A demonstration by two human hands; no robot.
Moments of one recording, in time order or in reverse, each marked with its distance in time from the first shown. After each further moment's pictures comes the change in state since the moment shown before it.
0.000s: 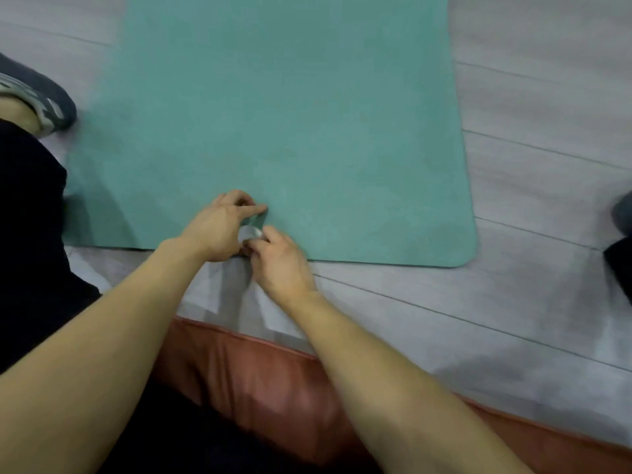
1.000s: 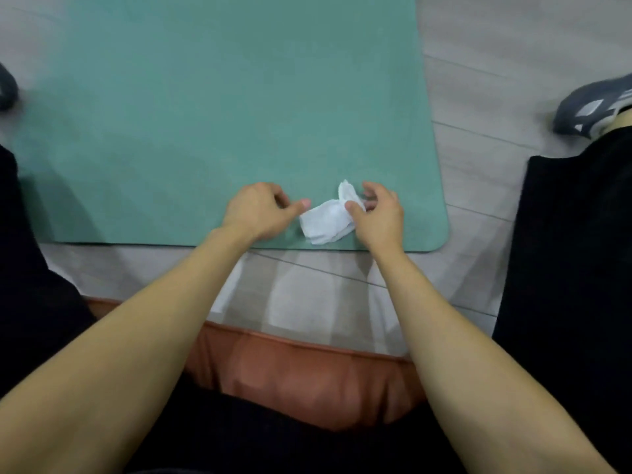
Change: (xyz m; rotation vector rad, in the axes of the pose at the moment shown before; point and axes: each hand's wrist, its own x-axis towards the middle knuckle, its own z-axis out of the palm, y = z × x) left_hand 0.033 0.101 0.012 -0.342 0.087 -0.225; right_hand -0.008 0.137 -0.107 0.290 0.287 0.670
